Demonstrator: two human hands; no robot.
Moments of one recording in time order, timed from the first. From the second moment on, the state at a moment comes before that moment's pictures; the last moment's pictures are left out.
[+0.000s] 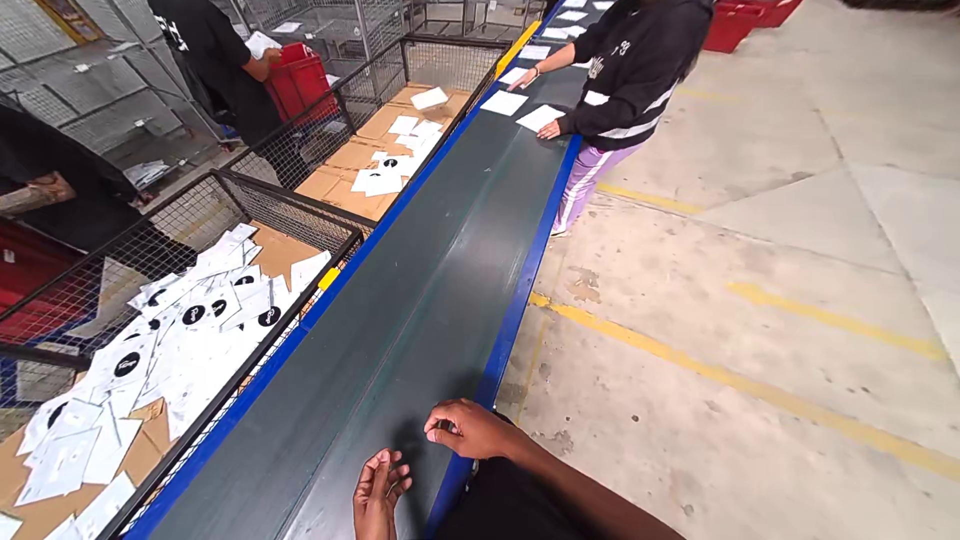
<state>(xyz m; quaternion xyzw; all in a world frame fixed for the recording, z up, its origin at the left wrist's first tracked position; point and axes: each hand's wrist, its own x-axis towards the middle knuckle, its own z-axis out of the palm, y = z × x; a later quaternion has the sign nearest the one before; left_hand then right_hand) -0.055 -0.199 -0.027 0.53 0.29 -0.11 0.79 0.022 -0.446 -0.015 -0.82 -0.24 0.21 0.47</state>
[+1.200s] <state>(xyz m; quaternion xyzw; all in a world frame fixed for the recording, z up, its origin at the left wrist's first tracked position) -0.054 -0.202 -0.030 0.55 0.26 -0.13 0.78 0.017 -0.452 -0.016 -0.83 -0.27 0.25 0.42</state>
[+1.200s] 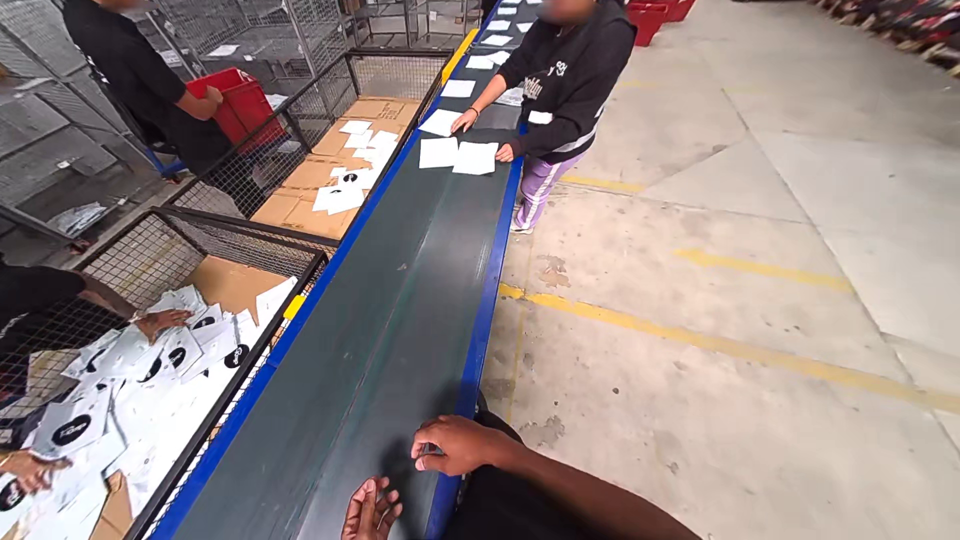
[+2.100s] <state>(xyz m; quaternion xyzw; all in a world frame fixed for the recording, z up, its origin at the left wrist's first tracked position) -0.050 -0.201 -0.032 0.56 0.30 -0.14 0.76 0.040 -0.453 -0.031 -0.82 -0.26 0.27 0.43</state>
